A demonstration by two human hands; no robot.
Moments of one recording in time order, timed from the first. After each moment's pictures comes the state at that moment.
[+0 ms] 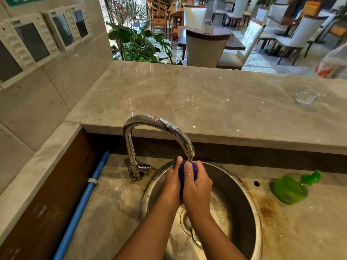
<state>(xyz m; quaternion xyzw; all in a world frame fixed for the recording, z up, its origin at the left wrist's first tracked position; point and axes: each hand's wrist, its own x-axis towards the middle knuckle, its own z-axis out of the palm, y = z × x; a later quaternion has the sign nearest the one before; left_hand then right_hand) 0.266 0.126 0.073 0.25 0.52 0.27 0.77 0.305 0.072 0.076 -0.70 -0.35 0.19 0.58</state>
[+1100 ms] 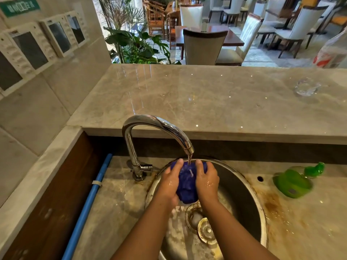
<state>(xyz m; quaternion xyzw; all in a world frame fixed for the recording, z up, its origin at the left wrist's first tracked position) 0.252 0.122 0.071 0.27 0.51 0.28 0.77 0.346 0.086 0.042 -0.77 -0.24 0.25 0.54</state>
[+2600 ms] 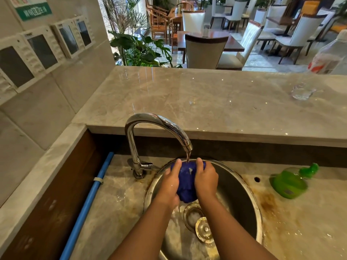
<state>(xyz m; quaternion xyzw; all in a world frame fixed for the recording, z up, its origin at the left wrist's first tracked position) 0.254 0.110 0.071 0.25 0.51 0.30 0.77 0.347 0.086 0.043 -0.81 -0.26 0.21 0.48</state>
